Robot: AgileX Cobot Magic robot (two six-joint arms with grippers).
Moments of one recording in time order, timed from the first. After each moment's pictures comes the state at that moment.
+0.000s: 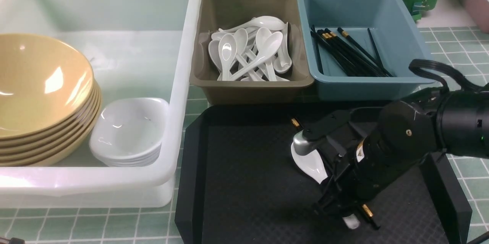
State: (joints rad) right arm 0.59 1.69 -0.94 0.14 0.63 -0.11; left arm -0.29 0.09 -0.21 0.79 0.21 -0.36
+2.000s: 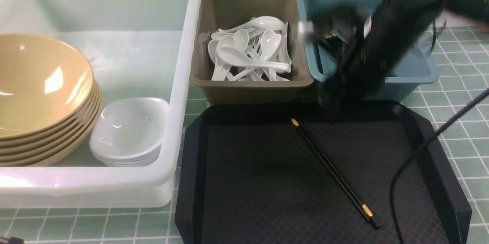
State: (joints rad) right arm 0.40 1.83 -1.45 0.18 1.10 -0.26; left arm -0.29 0.09 -0.21 0.81 0.20 -0.38
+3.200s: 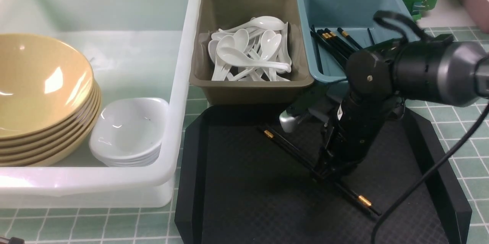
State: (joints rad) right arm 0.52 1.85 -1.26 0.08 0.92 -0.27; left arm -0.29 0.09 -0.21 0.82 0.20 -0.38
